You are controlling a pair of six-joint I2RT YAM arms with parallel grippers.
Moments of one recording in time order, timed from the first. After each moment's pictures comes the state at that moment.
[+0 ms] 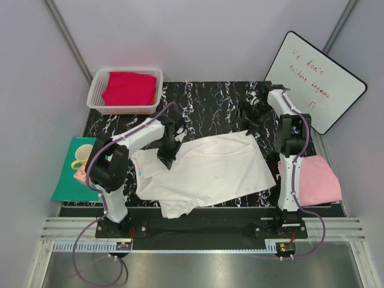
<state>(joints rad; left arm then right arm) -0.54 1.83 1.37 -1.08 0.12 -0.21 0.04 2.42 2.08 -1.13 -0.54 0.28</state>
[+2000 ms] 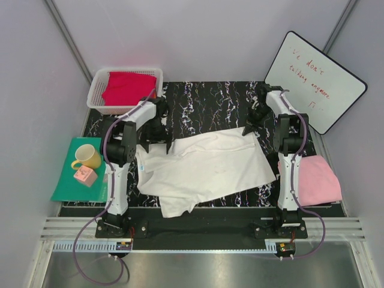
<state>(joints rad) -0.28 2.20 1.70 -1.16 0.02 -0.26 0.04 2.47 2.10 -1.17 -0.38 0.29</state>
